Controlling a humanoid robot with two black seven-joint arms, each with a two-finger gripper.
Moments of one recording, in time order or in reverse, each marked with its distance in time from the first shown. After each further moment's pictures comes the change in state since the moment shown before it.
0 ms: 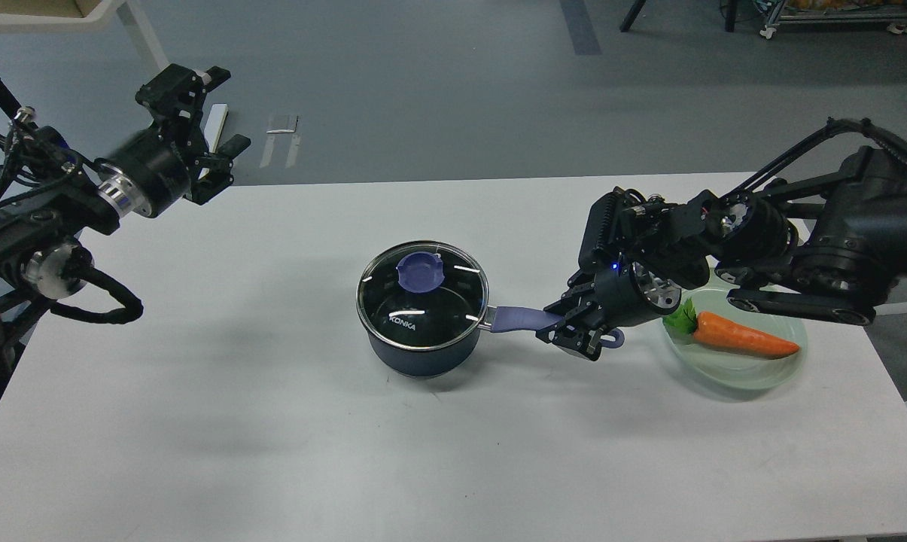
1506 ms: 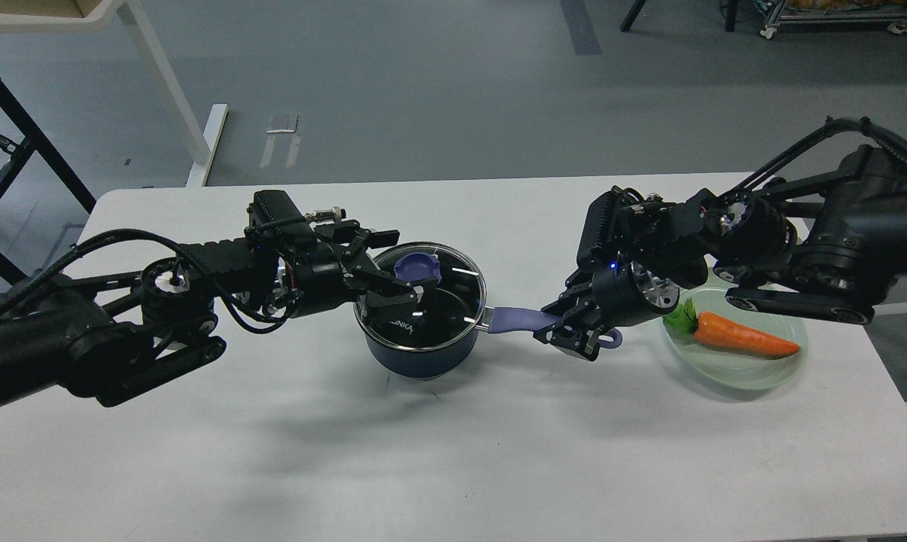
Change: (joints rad) left arm -0.073 -0.152 0.318 -0.201 1.438 0.411 0.009; right arm -0.001 0.002 0.002 0.000 0.007 0.001 0.007
